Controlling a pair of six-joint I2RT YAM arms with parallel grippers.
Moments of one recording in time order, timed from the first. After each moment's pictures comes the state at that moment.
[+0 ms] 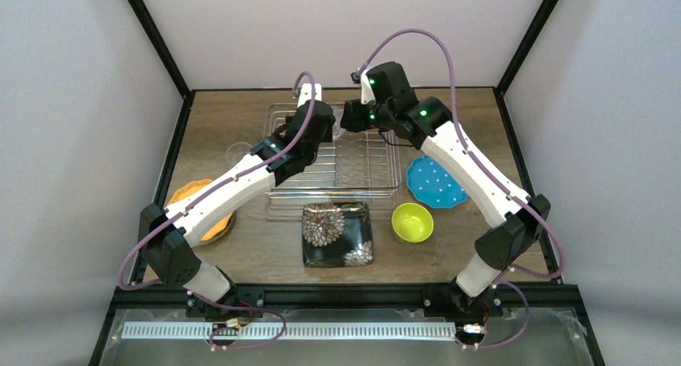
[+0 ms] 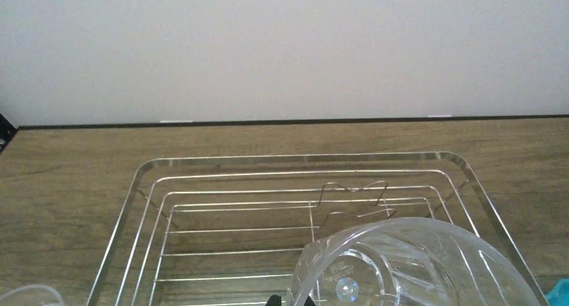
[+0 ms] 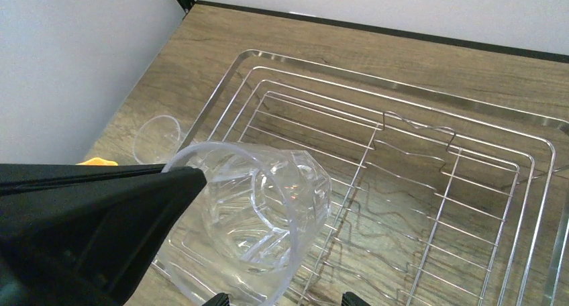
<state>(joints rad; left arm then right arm) -0.75 1.54 1.42 -0.39 -0.63 -0.35 0.64 1.63 1.79 -0.79 -0.06 0.31</state>
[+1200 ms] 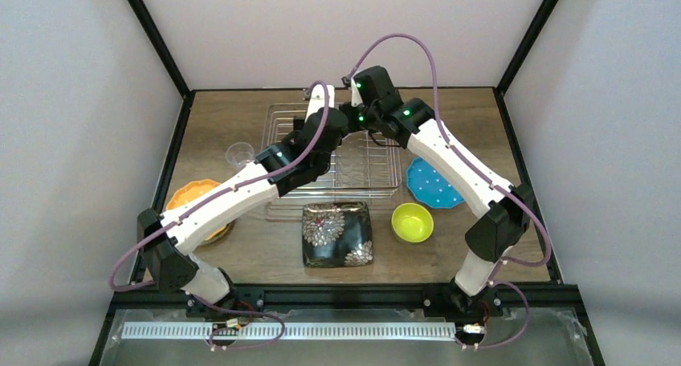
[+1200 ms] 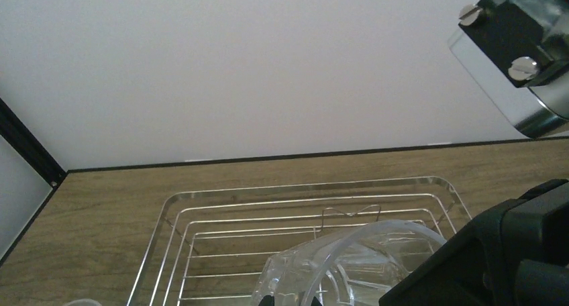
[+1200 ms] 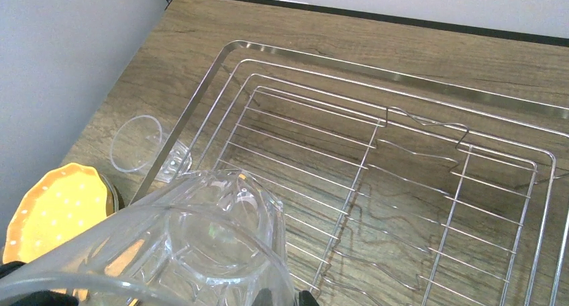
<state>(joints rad) -0.91 1.52 1.50 -0.41 -0.86 -0.26 0.66 1.72 1.79 -0.73 -0.02 0.34</state>
